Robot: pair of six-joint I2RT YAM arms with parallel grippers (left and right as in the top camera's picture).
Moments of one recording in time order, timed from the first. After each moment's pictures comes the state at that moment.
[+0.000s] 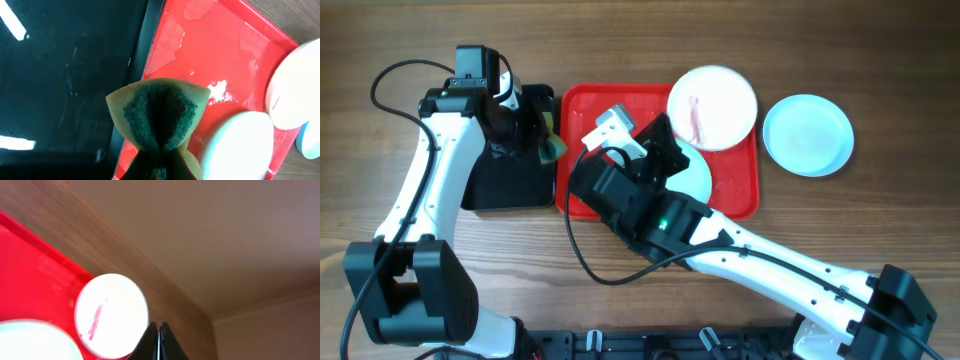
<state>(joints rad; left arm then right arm) 0.00 1.68 1.33 -0.91 0.29 -0.43 1.04 1.59 1.24 -0.41 1.17 -0.22</state>
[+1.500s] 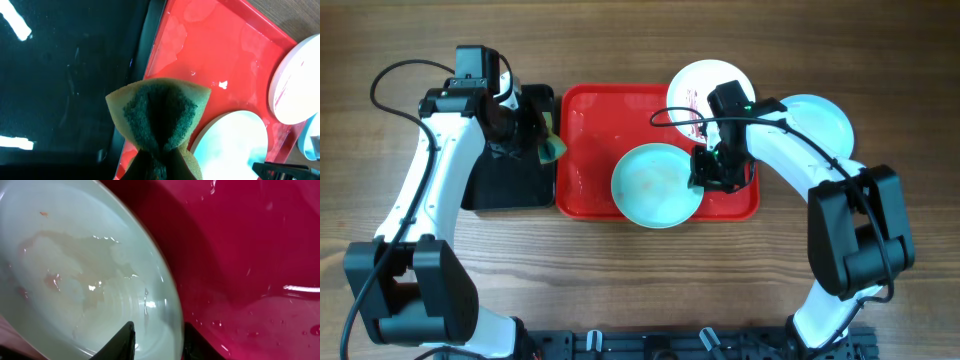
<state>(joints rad) 0.00 1.68 1.33 -0.91 0.29 -0.43 0.32 1.91 1.24 -0.89 -0.36 0.37</state>
